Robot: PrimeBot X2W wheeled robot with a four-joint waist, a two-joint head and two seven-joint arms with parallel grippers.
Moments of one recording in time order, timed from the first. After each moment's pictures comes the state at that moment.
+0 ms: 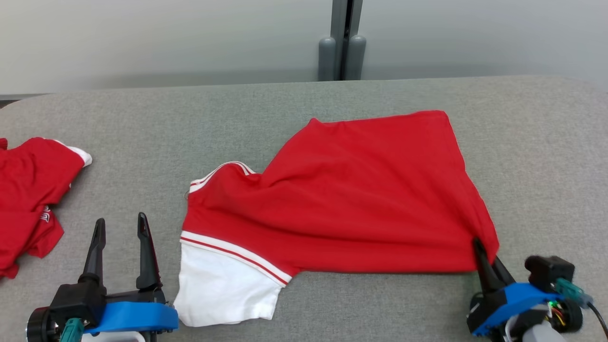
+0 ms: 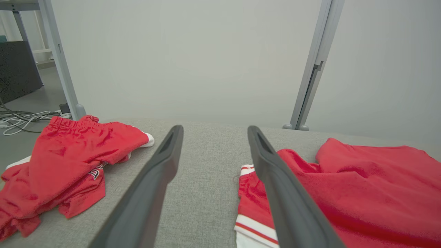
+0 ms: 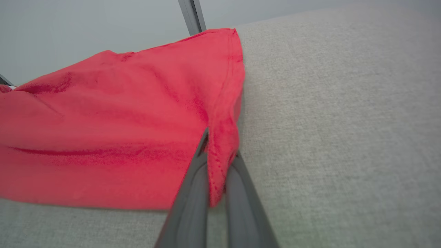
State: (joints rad) left arm -0.02 0.05 0.07 0.14 -0.13 -0.05 -0.26; right arm -0.26 -0.14 0.09 0.66 0.37 0.13 -0.26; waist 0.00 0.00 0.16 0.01
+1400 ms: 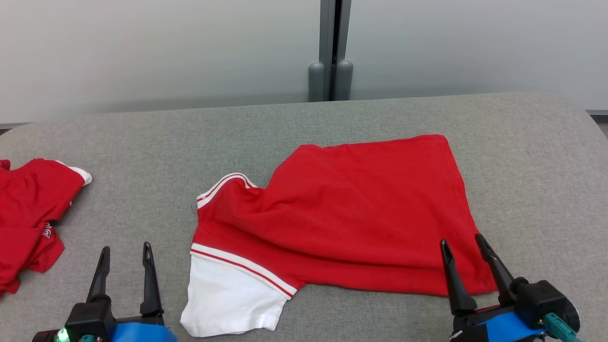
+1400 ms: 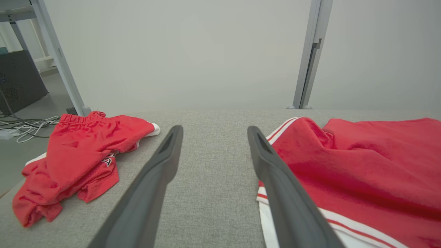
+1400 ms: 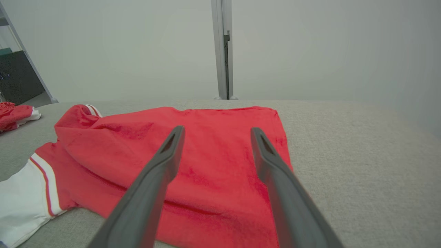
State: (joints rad) left arm 0.04 0.05 0.08 0.19 -0.04 -0.05 -0.26; right arm 0.00 -0.06 0.06 0.18 0.12 0.13 -0.26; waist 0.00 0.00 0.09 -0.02
